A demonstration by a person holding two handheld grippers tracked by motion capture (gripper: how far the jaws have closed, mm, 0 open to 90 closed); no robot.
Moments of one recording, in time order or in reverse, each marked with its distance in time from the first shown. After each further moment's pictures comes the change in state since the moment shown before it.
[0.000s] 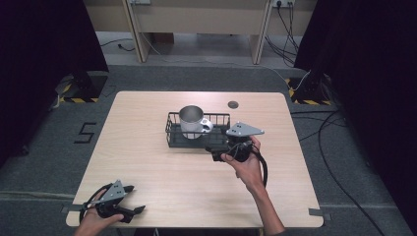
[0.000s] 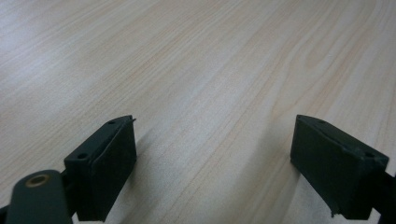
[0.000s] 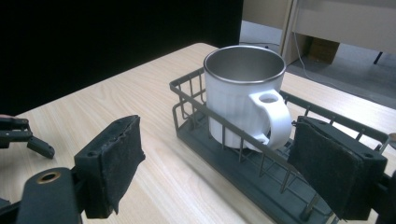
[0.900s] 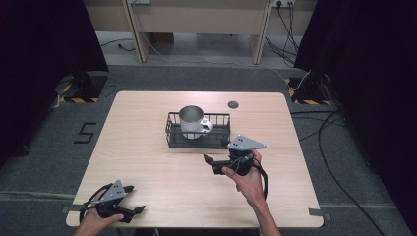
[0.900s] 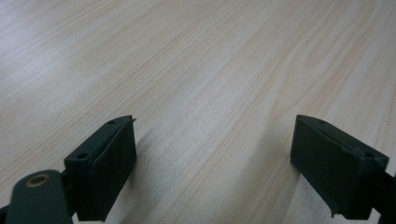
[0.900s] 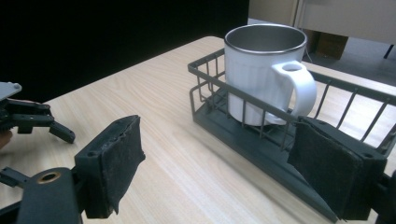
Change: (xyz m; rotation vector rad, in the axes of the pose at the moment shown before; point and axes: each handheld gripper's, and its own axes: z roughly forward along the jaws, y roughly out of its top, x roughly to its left) left arm 0.000 0.000 0.000 0.002 0.001 0.000; right arm 0.018 -0.027 -0.011 -0.010 0.023 0.025
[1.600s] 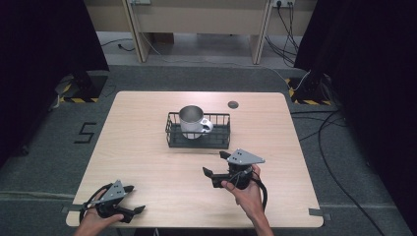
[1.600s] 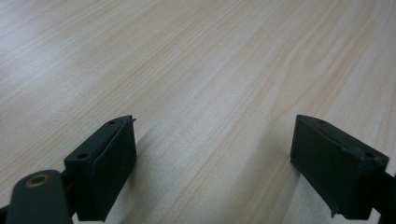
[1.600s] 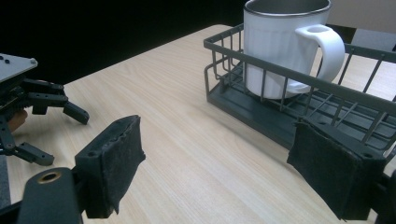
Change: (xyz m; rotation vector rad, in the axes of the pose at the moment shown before) left arm 0.000 0.000 0.000 0.000 0.000 0.001; right arm 0.018 -0.030 -0.005 0.008 0.012 0.011
